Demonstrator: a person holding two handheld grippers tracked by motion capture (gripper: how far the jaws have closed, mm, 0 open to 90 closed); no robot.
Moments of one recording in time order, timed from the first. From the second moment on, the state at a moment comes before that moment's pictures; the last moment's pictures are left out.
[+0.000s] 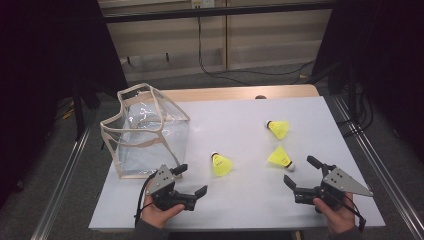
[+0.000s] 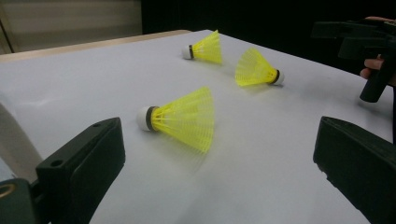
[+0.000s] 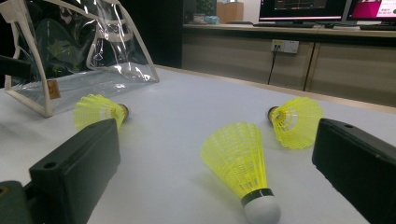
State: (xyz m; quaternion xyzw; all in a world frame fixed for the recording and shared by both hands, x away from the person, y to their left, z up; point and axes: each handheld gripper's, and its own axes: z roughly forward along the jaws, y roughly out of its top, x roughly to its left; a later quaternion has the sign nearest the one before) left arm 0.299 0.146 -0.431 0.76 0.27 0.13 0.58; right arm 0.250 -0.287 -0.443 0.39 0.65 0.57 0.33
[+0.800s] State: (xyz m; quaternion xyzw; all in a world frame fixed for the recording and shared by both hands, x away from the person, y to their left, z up) left arm 0.304 0.130 -0.433 0.77 0.28 0.11 0.56; right arm 0.250 -0.287 -0.443 0.39 0.65 0.57 0.33
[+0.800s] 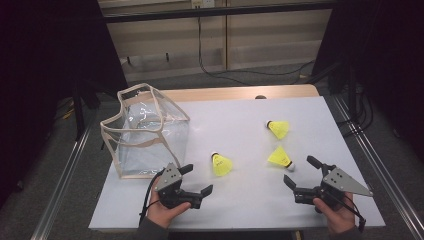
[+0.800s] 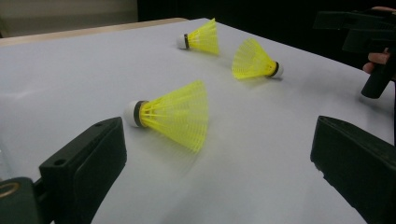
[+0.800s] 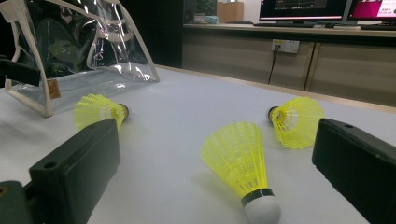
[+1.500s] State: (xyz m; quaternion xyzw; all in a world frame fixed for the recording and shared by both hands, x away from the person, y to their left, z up) left arm 0.310 0.112 -0.436 0.78 0.29 0.12 0.54; right arm 0.250 -0.287 -0.443 0.39 0.65 0.57 0.33
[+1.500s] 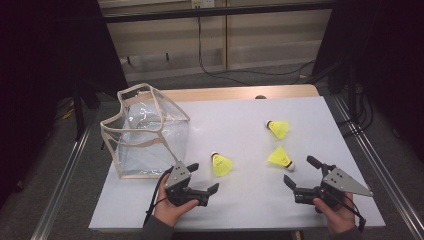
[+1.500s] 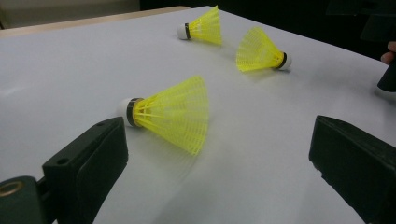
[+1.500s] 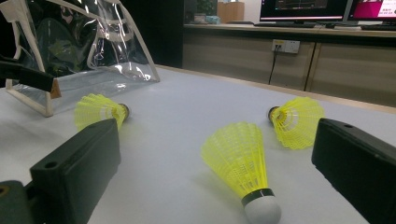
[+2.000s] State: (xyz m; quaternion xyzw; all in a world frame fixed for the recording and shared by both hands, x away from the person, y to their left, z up) left arm 0.318 0.098 -0.439 0.79 0.29 0.12 0.52; right arm 0.250 -0.287 -0.443 0.39 0.65 0.57 0.33
